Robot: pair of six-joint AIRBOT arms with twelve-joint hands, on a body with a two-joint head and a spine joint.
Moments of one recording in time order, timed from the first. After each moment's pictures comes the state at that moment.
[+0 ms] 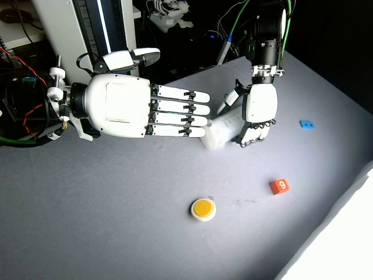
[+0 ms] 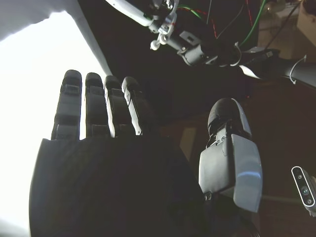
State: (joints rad) left arm 0.48 -1.08 1.09 0.63 0.36 -0.06; right arm -0.74 -0.81 0.90 -0.34 0.94 -0.11
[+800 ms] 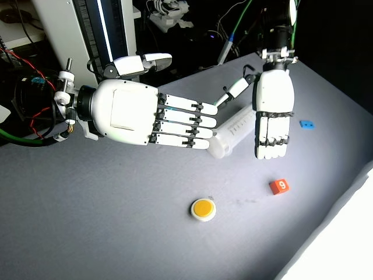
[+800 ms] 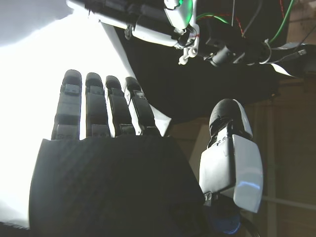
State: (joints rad) left arm 0.43 -0.96 1.09 0.99 -0.18 -0.04; right arm -0.71 -0.83 0.87 -0.21 0.85 -0.16
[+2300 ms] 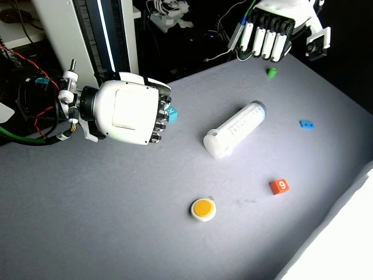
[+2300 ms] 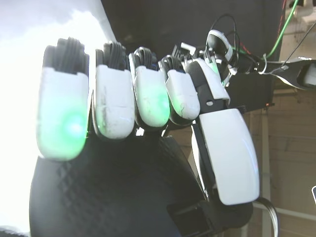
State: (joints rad) left arm 0.39 -0.75 1.25 1.30 -1.25 0.04; right arm -0.72 -0.84 0.87 -0.21 0.85 -0.21
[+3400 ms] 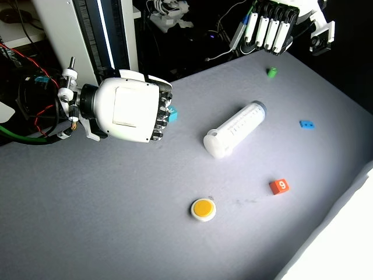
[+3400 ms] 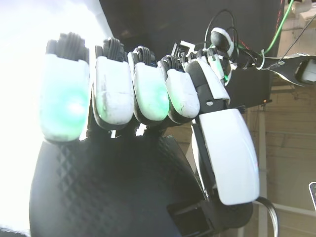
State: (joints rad) left arm 0.39 -0.74 1.27 1.33 -1.32 0.05; right arm -0.72 -0.84 0.87 -0.21 0.87 -0.24
